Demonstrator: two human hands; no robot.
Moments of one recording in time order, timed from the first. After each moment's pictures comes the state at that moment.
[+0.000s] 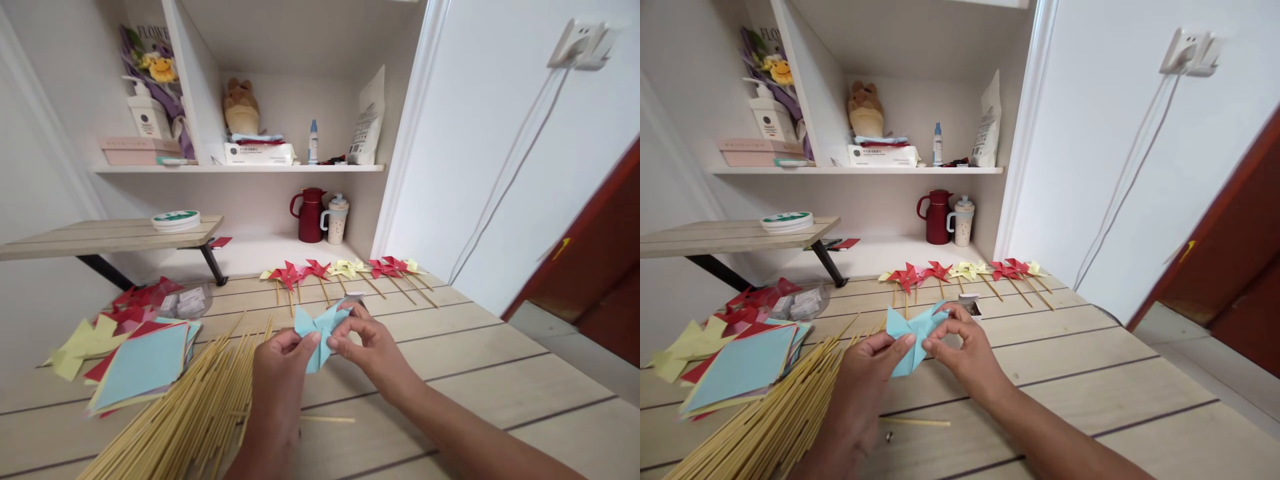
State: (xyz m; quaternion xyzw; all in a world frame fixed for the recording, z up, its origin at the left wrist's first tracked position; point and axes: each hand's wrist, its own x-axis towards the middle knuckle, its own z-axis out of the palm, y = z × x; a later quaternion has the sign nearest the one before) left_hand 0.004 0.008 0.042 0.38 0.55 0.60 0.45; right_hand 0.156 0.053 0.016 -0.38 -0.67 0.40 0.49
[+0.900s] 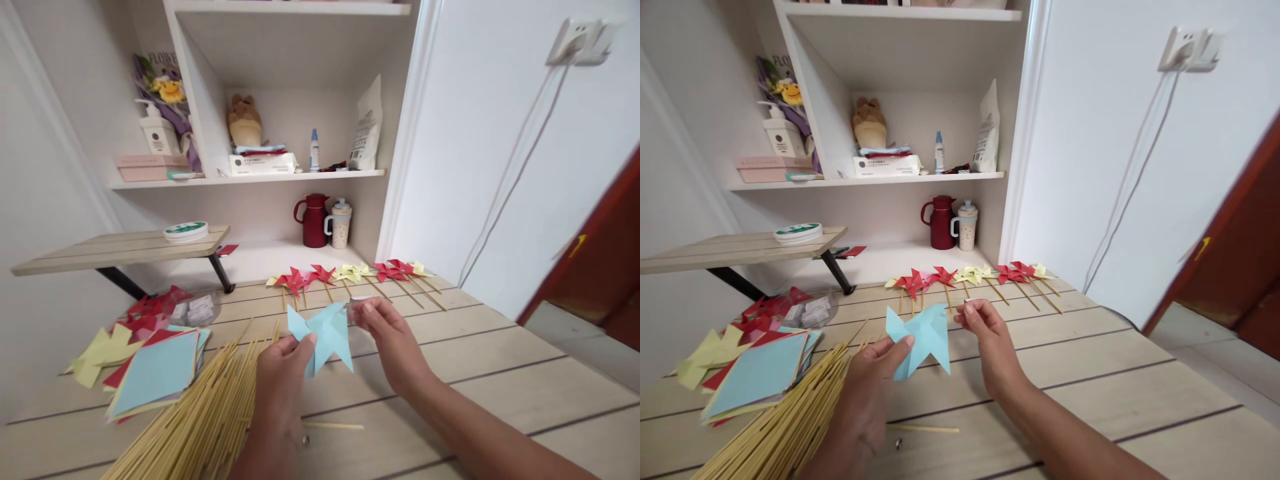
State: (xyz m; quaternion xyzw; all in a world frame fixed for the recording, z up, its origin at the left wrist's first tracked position) left_hand -0.003 0.020 0.029 0.32 0.57 0.59 0.47; right_hand 0.162 0.068 0.009 -0.35 -0.48 0.51 0.62
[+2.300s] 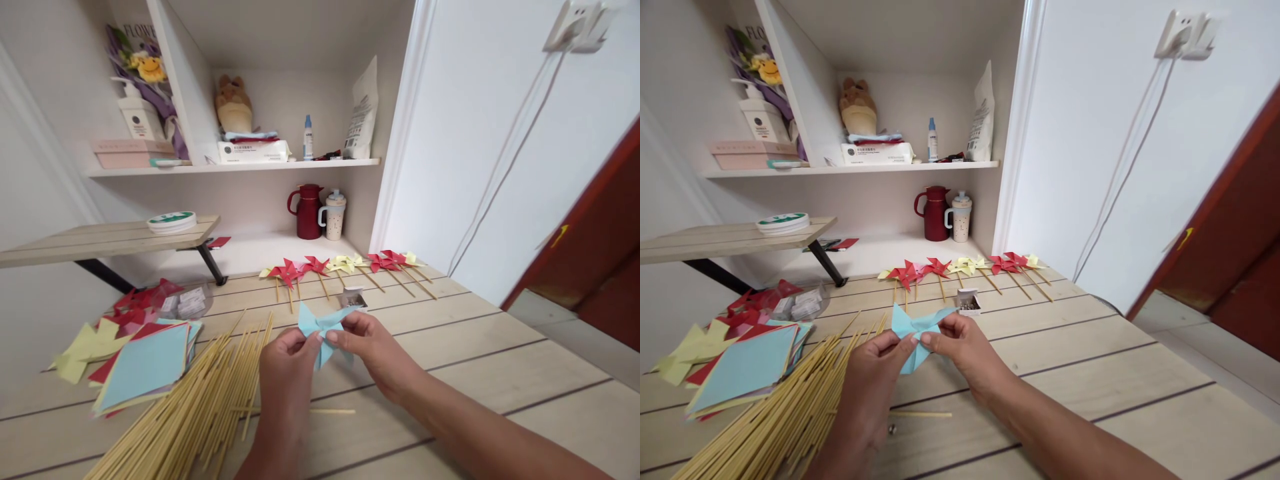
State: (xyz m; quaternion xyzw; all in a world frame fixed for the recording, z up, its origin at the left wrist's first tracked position) left_hand 0.014 0.003 0.043 0.41 0.57 0.58 0.41; right_hand 0.150 0.041 0.030 -0.33 -0.52 0.63 0.47
